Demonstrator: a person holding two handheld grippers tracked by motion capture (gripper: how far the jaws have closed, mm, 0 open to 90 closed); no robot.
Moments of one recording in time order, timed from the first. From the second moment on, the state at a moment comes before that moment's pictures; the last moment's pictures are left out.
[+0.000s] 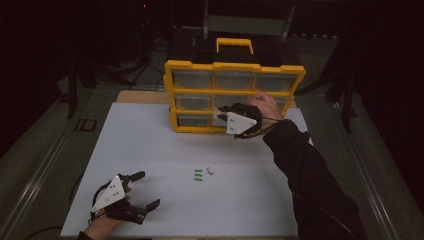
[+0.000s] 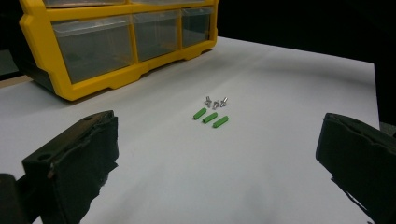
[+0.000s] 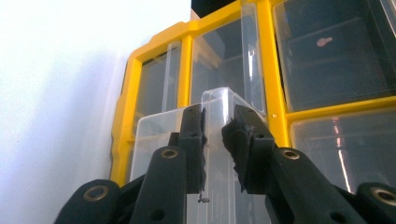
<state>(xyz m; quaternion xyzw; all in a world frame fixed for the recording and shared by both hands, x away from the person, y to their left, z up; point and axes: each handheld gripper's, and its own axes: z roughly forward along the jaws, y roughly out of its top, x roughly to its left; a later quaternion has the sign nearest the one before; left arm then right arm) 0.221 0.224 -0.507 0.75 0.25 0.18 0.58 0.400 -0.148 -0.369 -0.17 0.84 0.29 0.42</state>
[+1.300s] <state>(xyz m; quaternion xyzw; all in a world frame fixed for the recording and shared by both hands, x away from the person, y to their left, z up) 0.221 0.224 -0.507 0.75 0.25 0.18 0.58 0.388 -0.149 -0.358 -0.01 0.87 0.36 0.33</state>
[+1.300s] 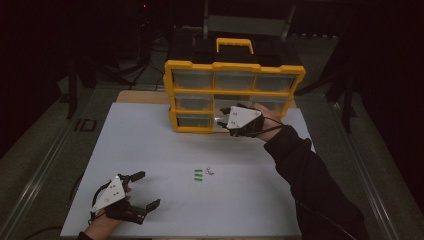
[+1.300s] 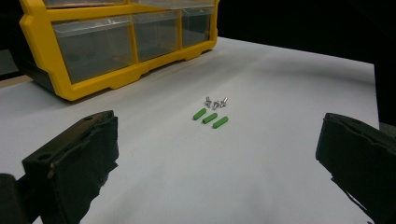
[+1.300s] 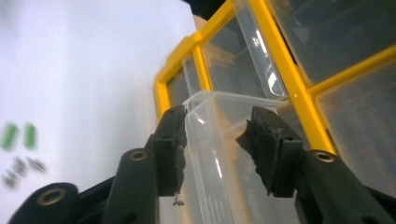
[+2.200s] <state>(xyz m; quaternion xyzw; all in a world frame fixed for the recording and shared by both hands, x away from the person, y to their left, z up) 0.222 0.224 -0.507 0.75 0.25 0.17 0.58 0.375 -0.185 -0.353 0.20 0.81 0.48 0.26</state>
